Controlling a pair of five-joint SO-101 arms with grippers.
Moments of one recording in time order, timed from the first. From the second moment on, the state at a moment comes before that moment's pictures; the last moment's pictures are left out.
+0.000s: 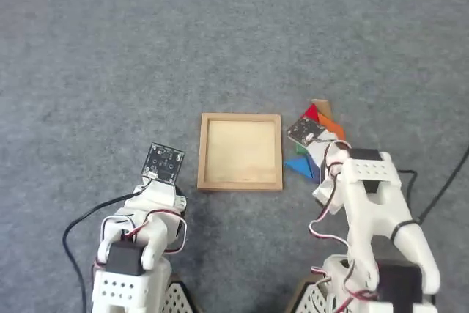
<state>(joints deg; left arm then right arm) 1.6 -103.1 97.1 72.1 -3.9 -1.7 -19.2 55.1 57.8 44.5</state>
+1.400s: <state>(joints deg) 1.6 -103.1 97.1 72.1 -3.9 -31.7 12.8 1.4 76.5 38.0</state>
